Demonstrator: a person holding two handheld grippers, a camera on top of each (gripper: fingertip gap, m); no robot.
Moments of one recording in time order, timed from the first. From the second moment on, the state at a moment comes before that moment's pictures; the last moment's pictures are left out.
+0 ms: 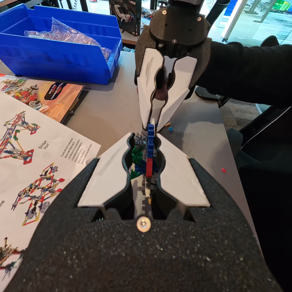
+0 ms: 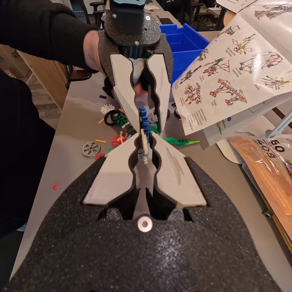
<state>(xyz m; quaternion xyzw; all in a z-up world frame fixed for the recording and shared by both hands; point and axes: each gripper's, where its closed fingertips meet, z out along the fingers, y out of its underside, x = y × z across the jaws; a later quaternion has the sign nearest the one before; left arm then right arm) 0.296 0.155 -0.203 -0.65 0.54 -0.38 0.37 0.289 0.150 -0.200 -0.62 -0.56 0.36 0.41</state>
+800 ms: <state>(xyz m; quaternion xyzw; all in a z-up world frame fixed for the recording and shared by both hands) 0.301 0.158 -0.184 -0.65 0.50 -0.41 0.40 0.294 0.154 -0.183 -0.65 -0.50 0.38 0.44</state>
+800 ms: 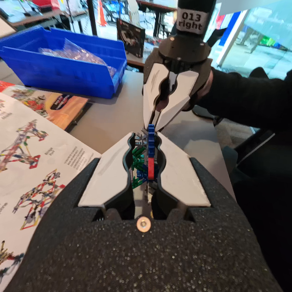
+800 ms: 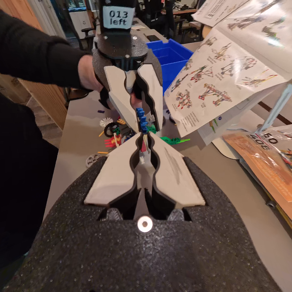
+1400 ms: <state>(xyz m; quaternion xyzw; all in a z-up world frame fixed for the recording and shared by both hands) 0.318 0.171 -0.174 -0.64 0.42 -0.50 0.40 0.312 0.132 -0.258 -0.76 -0.45 0.30 0.36</state>
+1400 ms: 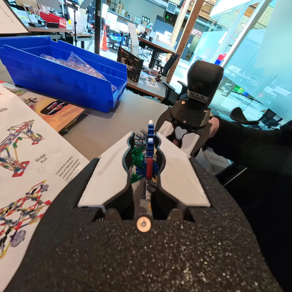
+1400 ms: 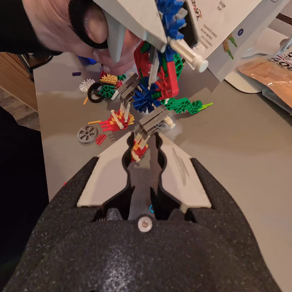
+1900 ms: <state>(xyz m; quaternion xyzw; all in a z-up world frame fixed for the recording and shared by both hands) 0.314 0.162 -0.191 -0.64 0.47 -0.45 0.42 0.305 0.146 -0.284 -0.76 -0.47 0.25 0.38</state>
